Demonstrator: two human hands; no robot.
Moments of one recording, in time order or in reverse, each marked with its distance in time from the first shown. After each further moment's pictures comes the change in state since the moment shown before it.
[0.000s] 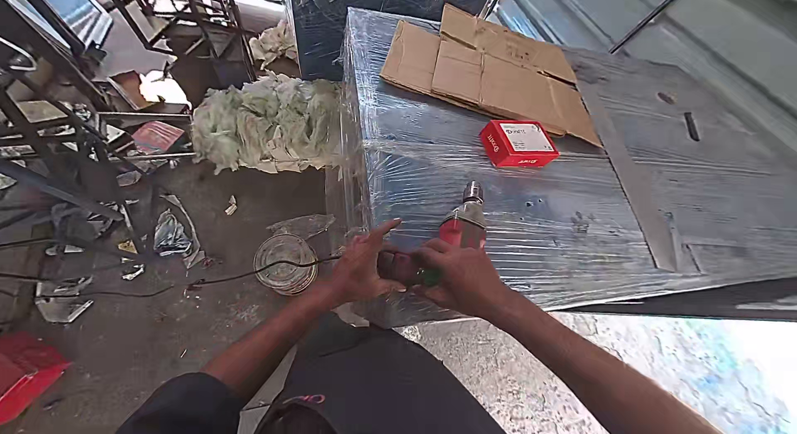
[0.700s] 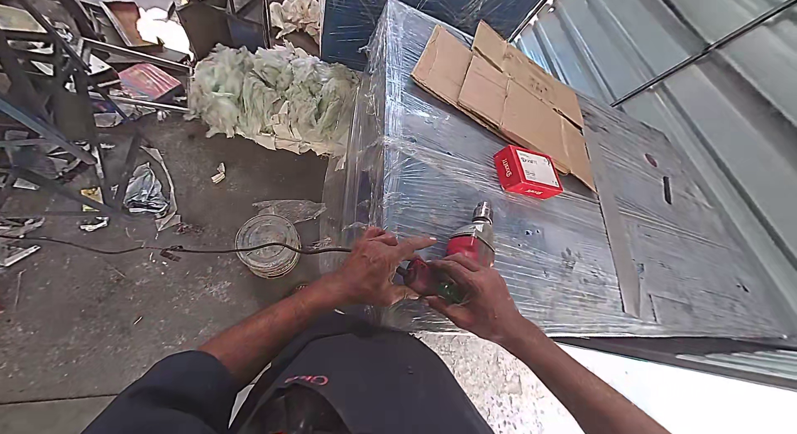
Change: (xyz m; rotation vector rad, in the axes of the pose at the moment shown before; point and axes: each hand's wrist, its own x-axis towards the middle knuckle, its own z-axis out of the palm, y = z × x) left_hand 0.006 0.015 0.001 0.183 0.019 0.098; right_hand -0.015 0.016 -0.002 0.162 0.134 -0.060
